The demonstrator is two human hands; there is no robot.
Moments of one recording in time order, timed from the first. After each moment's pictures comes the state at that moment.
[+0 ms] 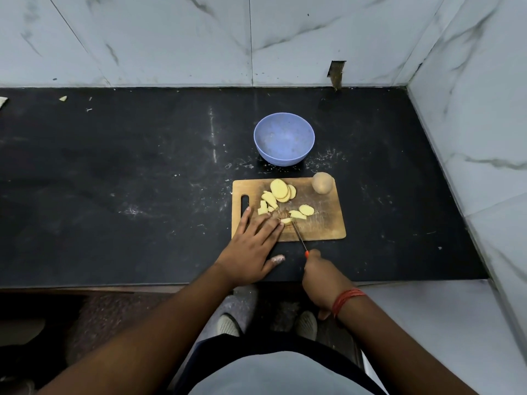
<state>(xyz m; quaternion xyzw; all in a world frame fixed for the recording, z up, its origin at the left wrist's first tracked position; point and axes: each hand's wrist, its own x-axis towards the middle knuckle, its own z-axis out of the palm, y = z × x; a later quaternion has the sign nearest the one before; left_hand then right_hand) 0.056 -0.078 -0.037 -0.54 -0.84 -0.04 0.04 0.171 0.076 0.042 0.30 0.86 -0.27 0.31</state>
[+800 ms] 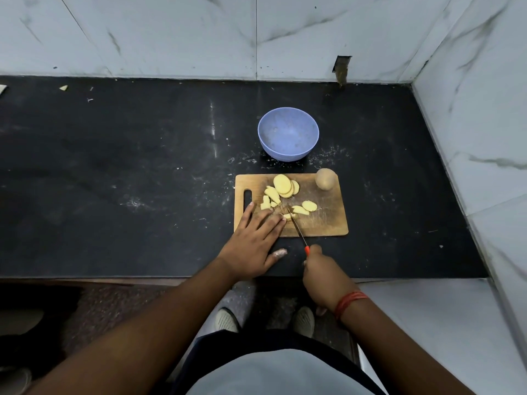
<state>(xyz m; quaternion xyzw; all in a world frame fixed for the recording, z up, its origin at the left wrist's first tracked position) 0.055 -0.078 -0.038 -0.53 -0.84 -0.04 0.03 0.176 0.072 0.038 0.27 0.89 -0.25 0.26</state>
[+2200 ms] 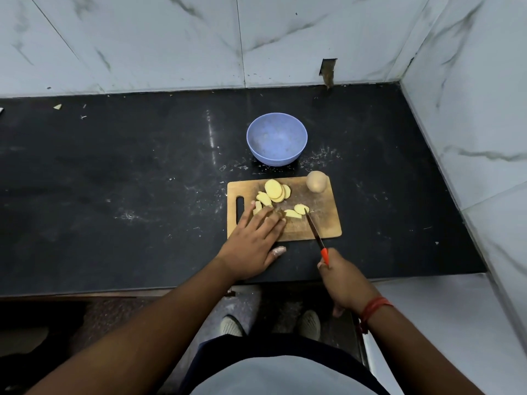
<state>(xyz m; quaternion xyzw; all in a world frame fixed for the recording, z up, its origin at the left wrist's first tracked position) 0.049 -0.061 -0.022 -0.55 -0.83 -0.01 0.06 0.198 0.112 0.055 0.30 0.84 -0.38 0.25</state>
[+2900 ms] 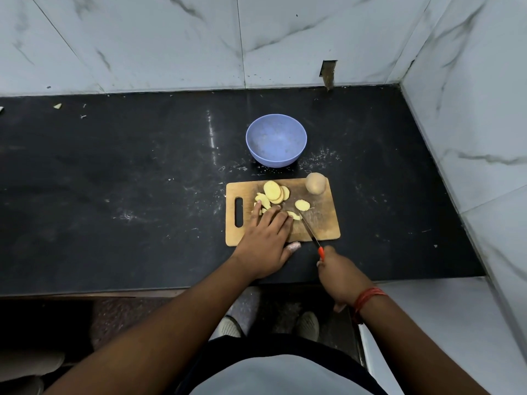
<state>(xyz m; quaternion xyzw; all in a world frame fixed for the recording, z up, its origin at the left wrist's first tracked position) 0.061 -0.027 -0.023 -0.49 -0.87 -0.02 0.02 0.183 0.118 0.052 0.30 0.85 -0.32 0.28</state>
